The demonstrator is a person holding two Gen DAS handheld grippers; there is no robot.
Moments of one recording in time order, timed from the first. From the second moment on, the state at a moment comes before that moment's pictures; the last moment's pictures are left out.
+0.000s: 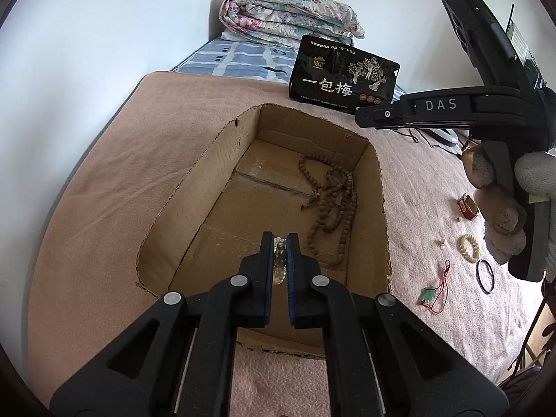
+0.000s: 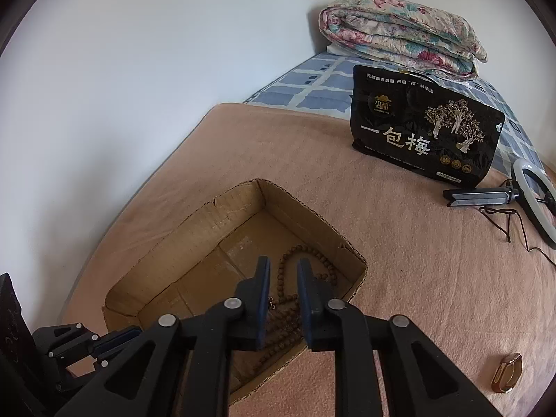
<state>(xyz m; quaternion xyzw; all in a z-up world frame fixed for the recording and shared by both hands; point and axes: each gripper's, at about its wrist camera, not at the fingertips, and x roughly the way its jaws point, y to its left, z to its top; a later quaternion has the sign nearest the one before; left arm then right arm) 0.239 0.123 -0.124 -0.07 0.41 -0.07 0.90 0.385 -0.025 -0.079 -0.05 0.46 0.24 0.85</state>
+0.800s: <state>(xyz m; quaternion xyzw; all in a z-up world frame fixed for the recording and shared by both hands) 0.215 0.096 -0.095 -0.04 0.39 -0.06 0.92 0.345 -0.072 -0.049 -0.06 0.41 0.20 0.89</state>
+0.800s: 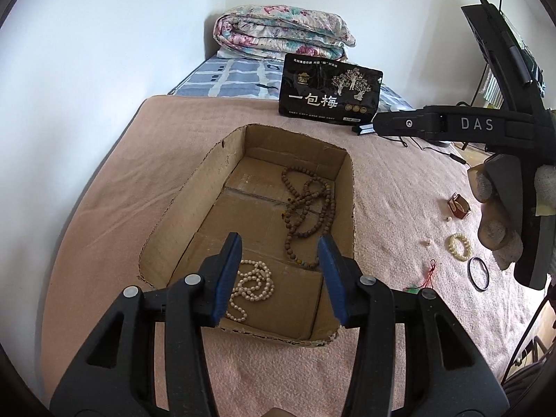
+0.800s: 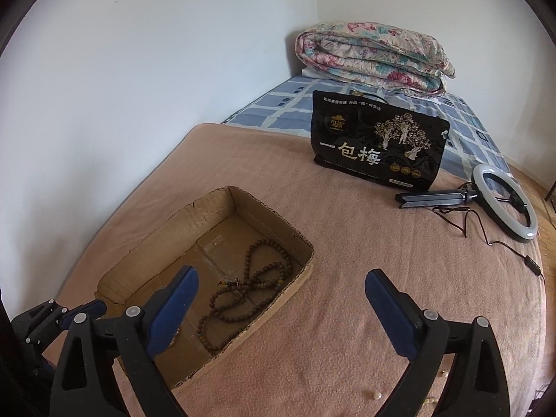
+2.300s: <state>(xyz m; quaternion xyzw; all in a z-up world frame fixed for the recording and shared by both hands) 0.190 -0.062 -0.131 0.03 0.44 -0.22 0.87 0.247 -0.300 -0.076 -0.03 0.43 0.07 0.90</state>
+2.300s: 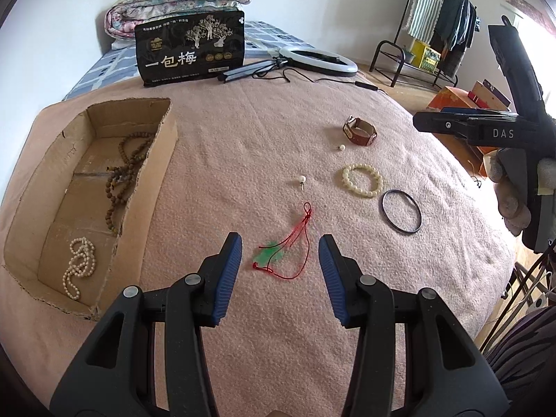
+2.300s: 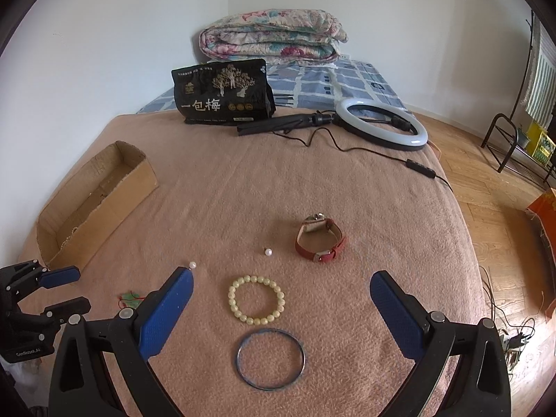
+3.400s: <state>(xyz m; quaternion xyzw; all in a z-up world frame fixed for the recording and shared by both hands) 0.220 -0.080 -0.199 0.08 0.47 -0.20 0.86 0.285 -0.319 -0.169 -0.01 0.54 0.09 0.84</state>
